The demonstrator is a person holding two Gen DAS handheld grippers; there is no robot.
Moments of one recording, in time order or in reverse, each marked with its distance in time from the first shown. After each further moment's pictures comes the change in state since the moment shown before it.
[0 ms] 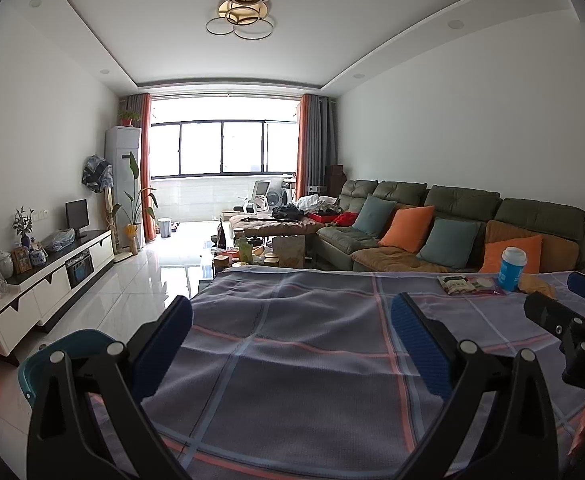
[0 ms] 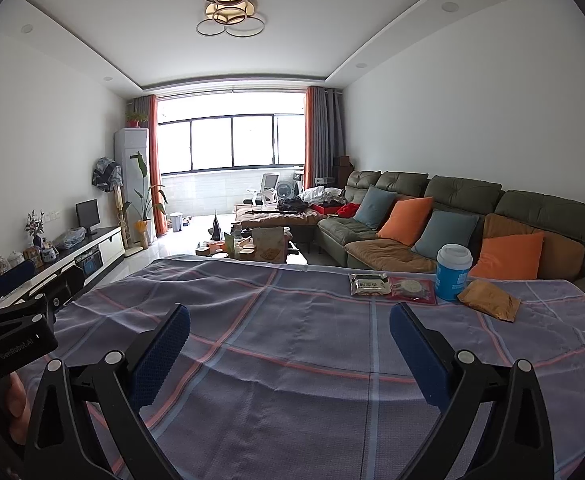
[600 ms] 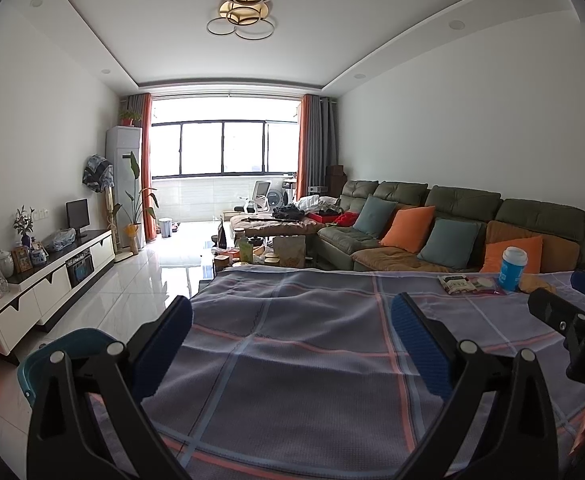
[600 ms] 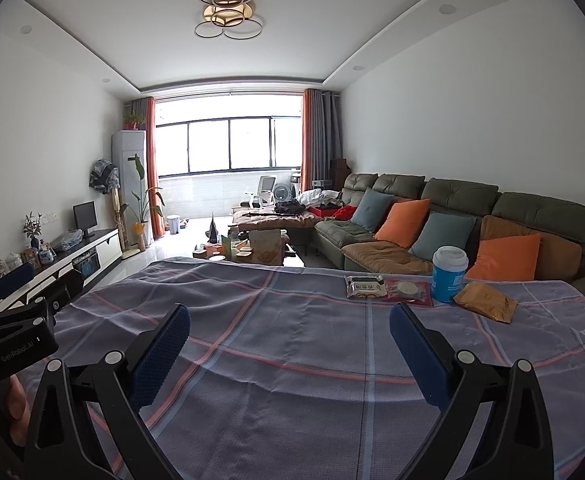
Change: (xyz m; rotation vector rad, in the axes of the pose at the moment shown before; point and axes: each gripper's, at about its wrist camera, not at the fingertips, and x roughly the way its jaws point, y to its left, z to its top) left arm 0.000 0.000 -0.001 0.003 0.001 0.003; right arm -0.002 -0.004 -0.001 0.003 -0.008 -0.009
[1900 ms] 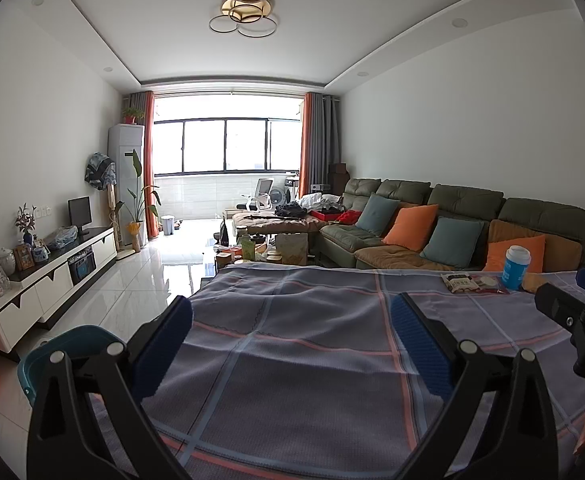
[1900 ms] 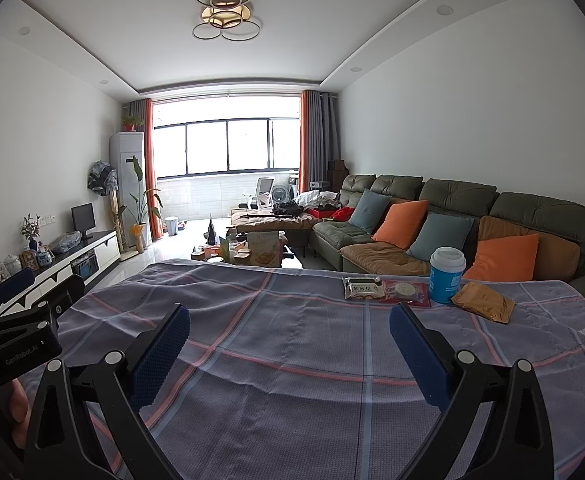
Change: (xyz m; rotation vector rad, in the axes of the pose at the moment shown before) left arm 0.000 0.000 -0.001 -0.004 0.005 0.009; right arm -0.001 -0.001 0.000 0.002 -0.003 -0.001
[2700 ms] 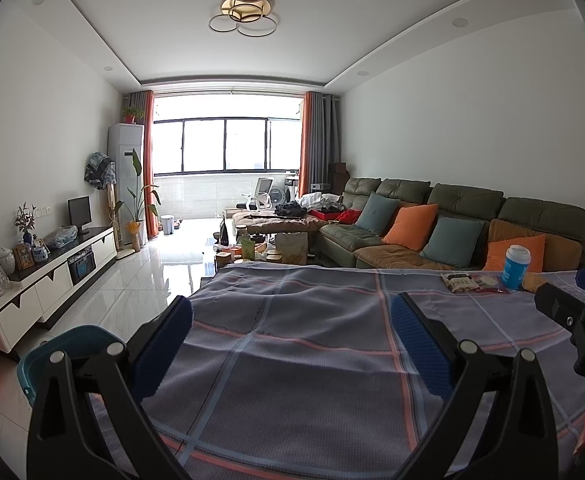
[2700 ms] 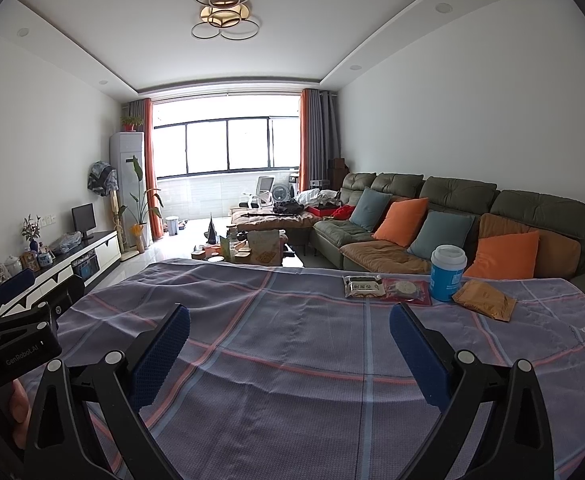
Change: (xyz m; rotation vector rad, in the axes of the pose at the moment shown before) left arm 0.002 0.000 -0.002 -0.003 0.004 -0.001; right arm -0.001 -0.001 -0.001 0.001 0.003 -0.002
